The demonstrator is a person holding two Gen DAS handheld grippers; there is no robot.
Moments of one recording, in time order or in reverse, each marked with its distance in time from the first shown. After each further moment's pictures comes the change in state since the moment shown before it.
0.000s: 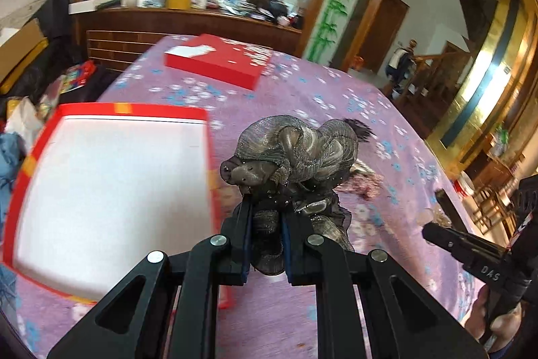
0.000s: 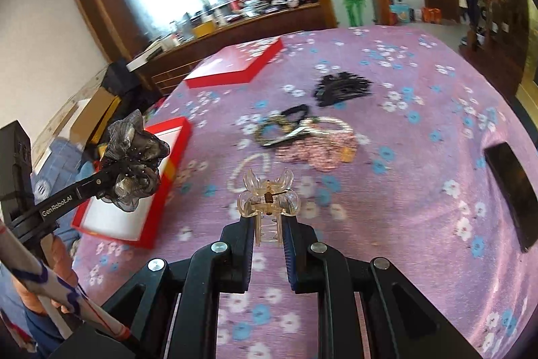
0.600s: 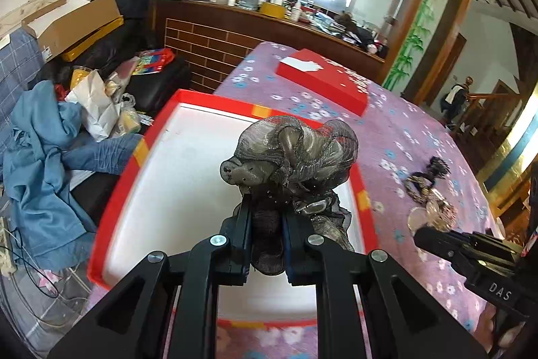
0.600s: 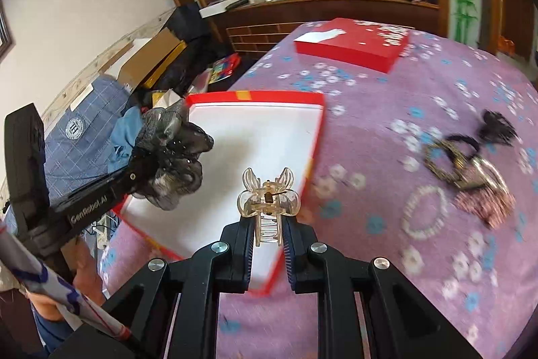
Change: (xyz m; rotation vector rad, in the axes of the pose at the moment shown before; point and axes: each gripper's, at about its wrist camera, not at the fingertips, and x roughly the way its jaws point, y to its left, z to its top) left arm -0.030 0.142 0.000 -0.163 -0.046 0.204; right arm 0.107 0.165 0.028 -0.245 0.135 0.178
